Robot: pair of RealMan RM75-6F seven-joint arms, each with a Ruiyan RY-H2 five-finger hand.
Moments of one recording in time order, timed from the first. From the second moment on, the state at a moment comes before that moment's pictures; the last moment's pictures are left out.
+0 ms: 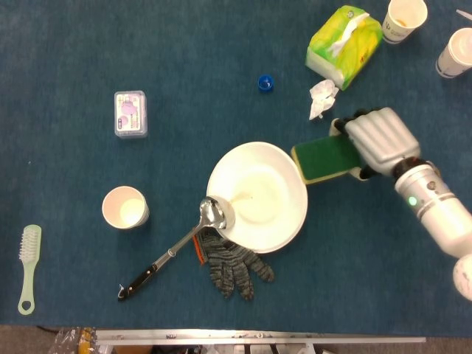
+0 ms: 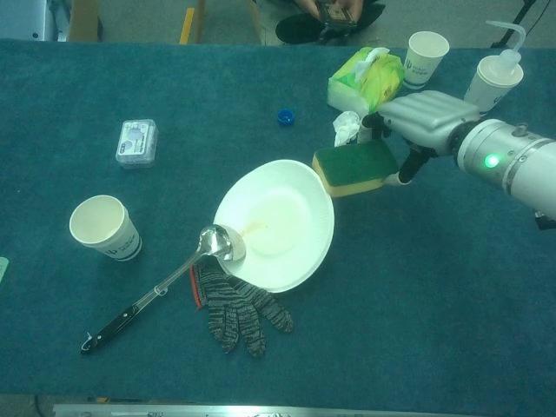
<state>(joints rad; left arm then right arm) -0.06 -1.06 -0.01 -1.58 1.51 1.47 -0.11 0.77 -1.31 0.12 -1.90 -0.71 0.95 -0.78</state>
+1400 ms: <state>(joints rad) -0.04 -1.04 0.00 -1.61 1.53 1.52 -0.11 1.14 -1.52 0.04 -1.80 -0.39 0.97 -1.03</state>
